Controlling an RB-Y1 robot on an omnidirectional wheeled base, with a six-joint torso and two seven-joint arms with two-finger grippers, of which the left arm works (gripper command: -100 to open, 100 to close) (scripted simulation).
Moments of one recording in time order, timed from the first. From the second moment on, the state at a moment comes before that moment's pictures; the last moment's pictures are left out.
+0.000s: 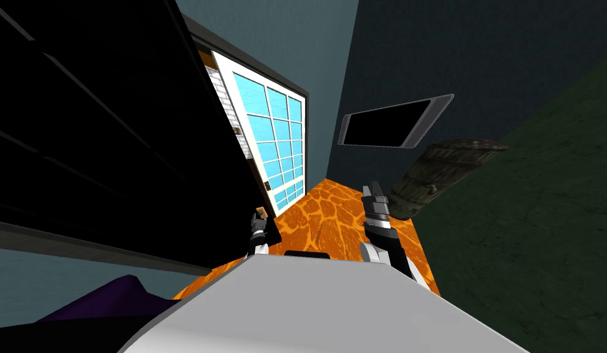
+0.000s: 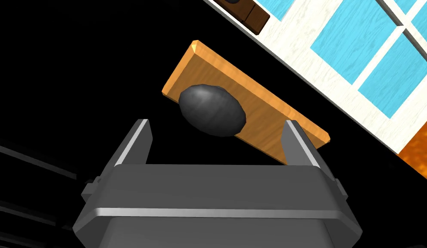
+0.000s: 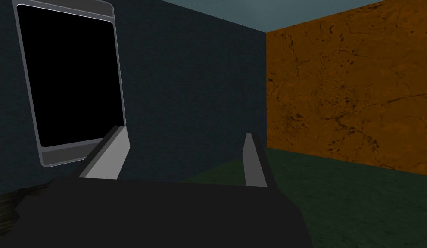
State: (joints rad) arm -0.04 0.14 0.20 -0.62 0.37 -0.88 0.50
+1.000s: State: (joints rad) arm -0.06 0.13 0.16 -0.64 0.49 -0.88 0.75
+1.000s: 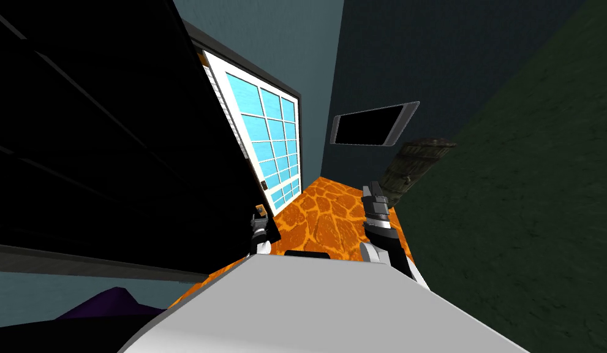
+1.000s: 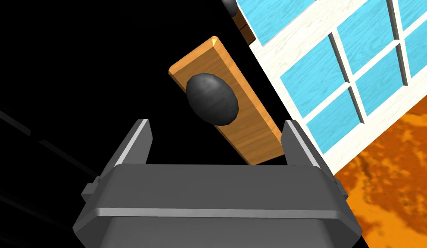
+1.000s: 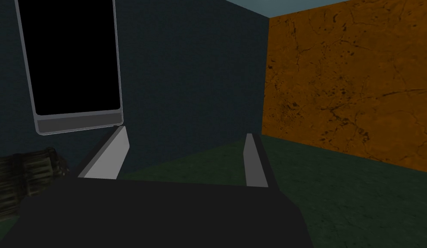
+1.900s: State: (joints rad) arm -0.07 0.11 0.13 -0.66 0.59 -0.89 0.97
